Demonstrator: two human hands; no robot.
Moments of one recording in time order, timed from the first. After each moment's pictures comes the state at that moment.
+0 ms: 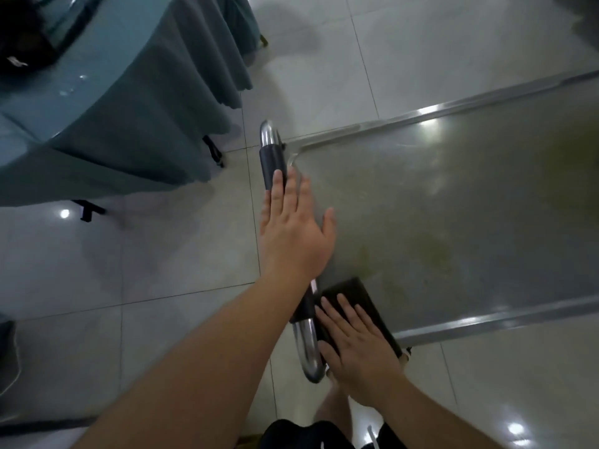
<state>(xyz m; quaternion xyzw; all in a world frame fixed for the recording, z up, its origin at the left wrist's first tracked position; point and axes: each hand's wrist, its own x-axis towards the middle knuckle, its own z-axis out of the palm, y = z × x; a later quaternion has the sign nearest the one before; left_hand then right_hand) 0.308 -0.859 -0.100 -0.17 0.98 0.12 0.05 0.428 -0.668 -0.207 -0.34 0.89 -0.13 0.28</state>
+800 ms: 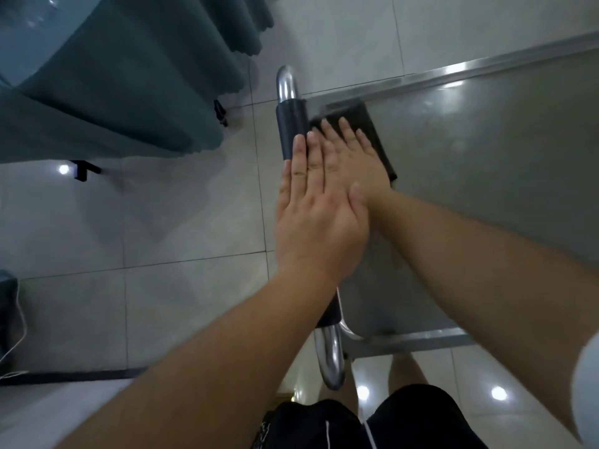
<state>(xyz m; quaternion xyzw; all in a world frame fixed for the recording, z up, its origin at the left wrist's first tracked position) 0.308 -0.857 -0.111 -0.18 0.97 0.15 0.02 0.181 -0.808 -0.210 -0.35 0.91 -0.06 0.19</state>
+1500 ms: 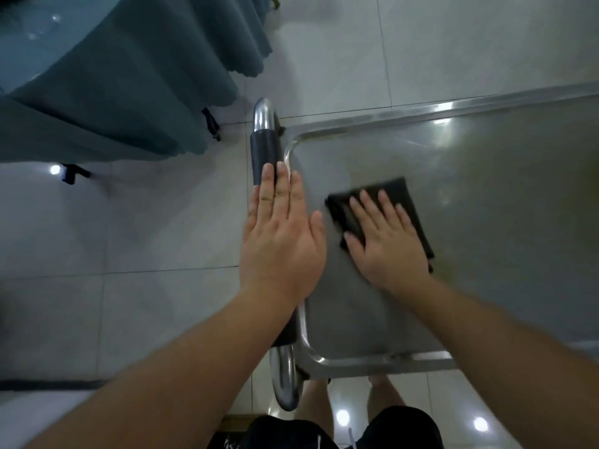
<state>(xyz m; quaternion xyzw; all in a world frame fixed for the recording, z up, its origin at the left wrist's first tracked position) 0.307 -0.853 -0.106 -0.19 0.98 0.11 0.01 0.222 -0.676 -0.232 -0.30 0.94 -0.09 0.11</state>
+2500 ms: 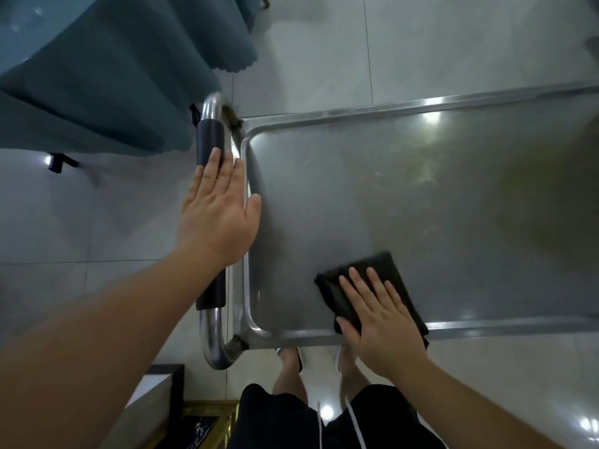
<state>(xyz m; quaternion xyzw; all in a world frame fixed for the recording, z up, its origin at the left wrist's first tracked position) 0.295 -0.849 -0.095 -0.20 0.97 0.06 0.10 0.327 -0.512 -0.220 -0.35 0.92 -0.05 0.19</state>
